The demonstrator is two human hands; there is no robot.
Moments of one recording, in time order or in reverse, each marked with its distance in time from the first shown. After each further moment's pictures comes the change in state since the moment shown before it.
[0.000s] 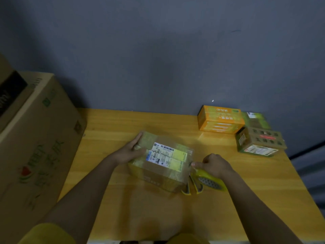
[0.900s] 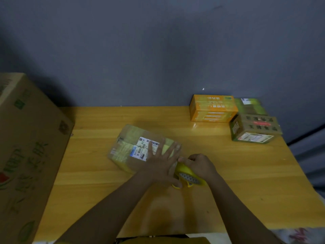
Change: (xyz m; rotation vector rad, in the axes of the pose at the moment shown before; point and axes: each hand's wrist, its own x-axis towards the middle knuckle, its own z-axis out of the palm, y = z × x) left_hand 0.019 0.050 0.155 1.240 -0.114 0.187; right_hand 0.012 0.028 0.042 0.340 0.043 -0.029
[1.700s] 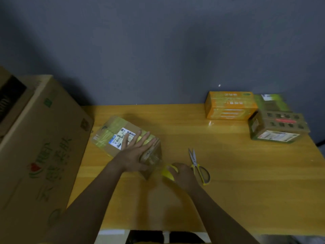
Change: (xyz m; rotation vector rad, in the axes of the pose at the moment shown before) left_hand -0.066 -0.112 -0.002 -0.078 0.077 -0.155; right_hand -0.007 -0.027 0.111 -0.040 -0.127 -0.202
